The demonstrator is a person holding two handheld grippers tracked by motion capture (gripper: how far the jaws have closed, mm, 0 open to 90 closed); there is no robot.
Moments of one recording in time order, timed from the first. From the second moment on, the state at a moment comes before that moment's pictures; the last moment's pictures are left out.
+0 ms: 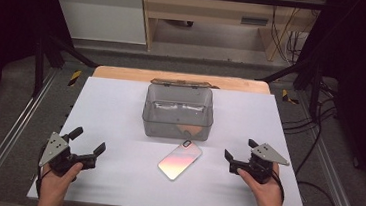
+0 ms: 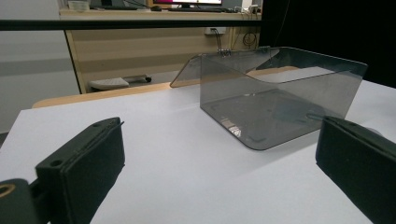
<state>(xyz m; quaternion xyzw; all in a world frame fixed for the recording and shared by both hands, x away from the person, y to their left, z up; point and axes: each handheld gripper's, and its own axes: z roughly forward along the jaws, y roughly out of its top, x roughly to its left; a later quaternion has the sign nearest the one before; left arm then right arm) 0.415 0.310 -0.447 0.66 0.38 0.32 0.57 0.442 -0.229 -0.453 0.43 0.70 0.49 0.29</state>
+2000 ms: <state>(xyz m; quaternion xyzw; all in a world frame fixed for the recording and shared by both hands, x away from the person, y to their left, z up) 0.405 0.281 -0.440 0.70 0.35 0.28 0.55 0.459 -0.112 -0.454 0.34 0.78 0.48 0.20</state>
